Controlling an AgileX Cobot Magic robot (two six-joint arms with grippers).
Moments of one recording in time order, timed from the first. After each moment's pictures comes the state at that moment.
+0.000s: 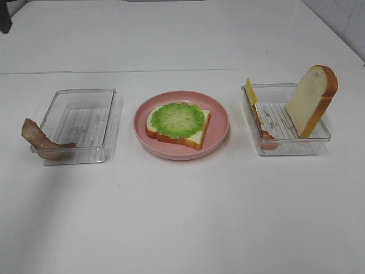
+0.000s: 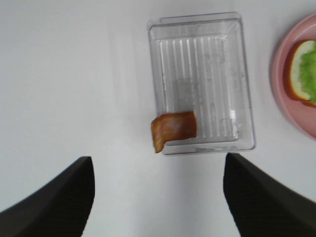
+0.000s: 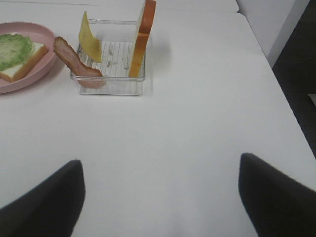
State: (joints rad) left arm -0.13 1.67 -1.64 0.04 1.22 -0.17; right arm -0.01 -0.01 -0.51 0.00 1.07 -0.08
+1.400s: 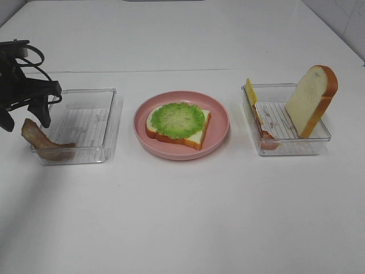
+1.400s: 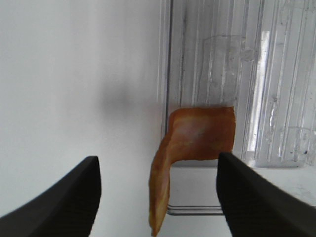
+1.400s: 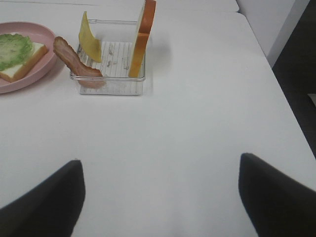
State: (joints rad) left arm -0.08 1.98 -1.37 -0.06 0.85 -0.20; right arm -0.01 -0.01 -0.51 0.00 1.07 -0.08
